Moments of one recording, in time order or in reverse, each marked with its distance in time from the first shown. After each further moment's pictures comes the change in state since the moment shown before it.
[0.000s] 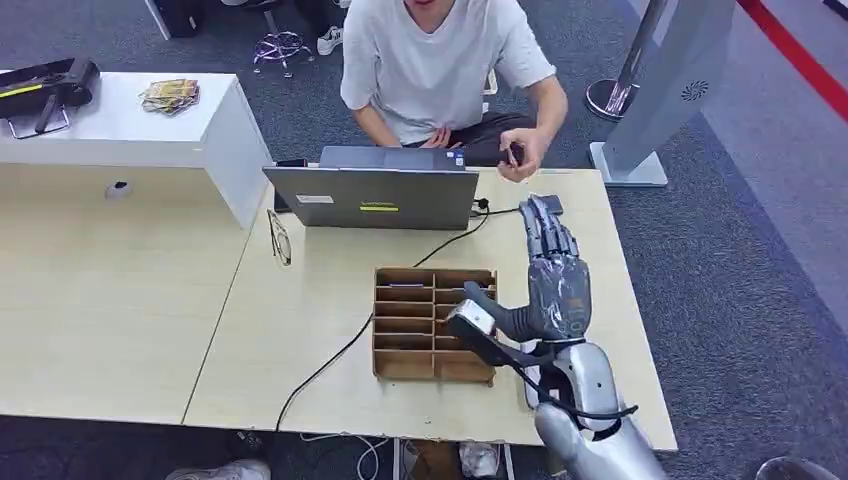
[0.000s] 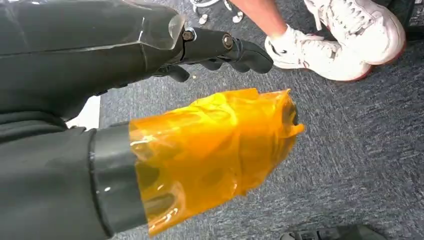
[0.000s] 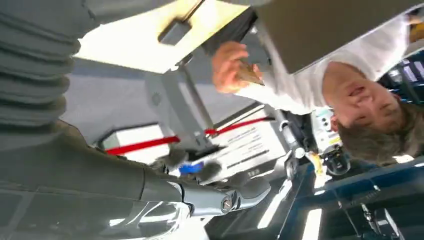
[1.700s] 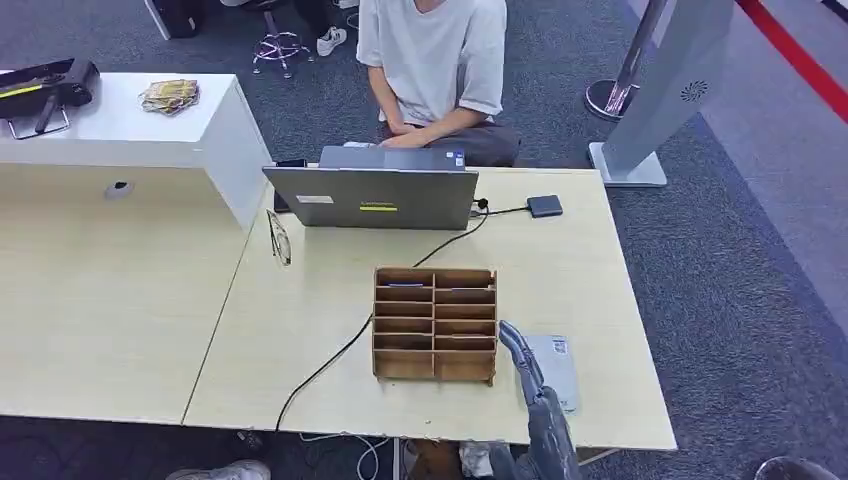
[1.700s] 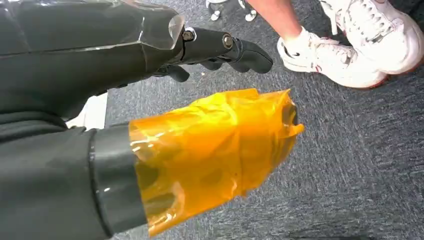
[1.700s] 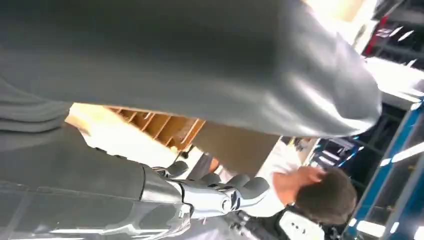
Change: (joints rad) left arm 0.001 0.000 0.049 0.000 0.000 0.031 0.000; right arm 0.446 -0.122 0.192 -0.387 -0.574 -0.040 -0.302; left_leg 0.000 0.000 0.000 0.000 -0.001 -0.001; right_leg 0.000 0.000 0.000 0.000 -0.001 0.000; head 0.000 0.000
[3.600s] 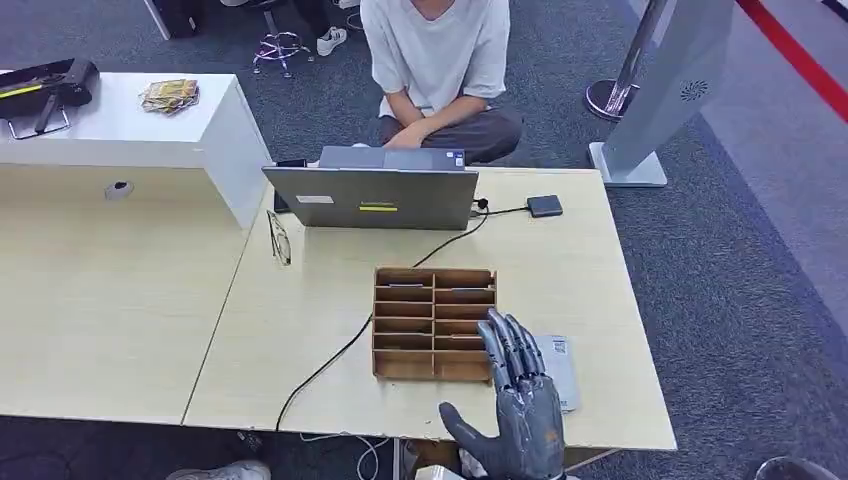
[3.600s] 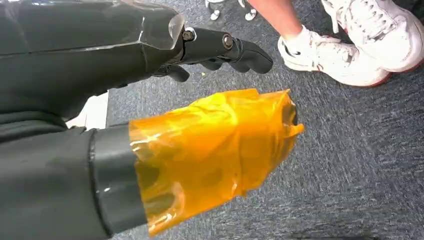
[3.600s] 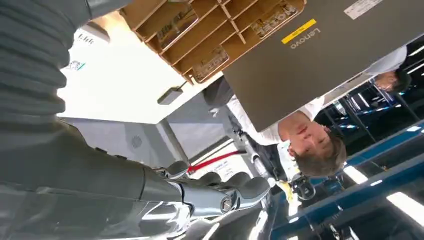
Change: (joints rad) left arm 0.000 0.013 0.000 0.000 -0.005 -0.026 0.001; right arm -0.116 0.056 0.042 0.180 0.667 -0.115 0.341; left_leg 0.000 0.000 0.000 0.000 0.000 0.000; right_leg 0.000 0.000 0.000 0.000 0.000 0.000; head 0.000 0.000
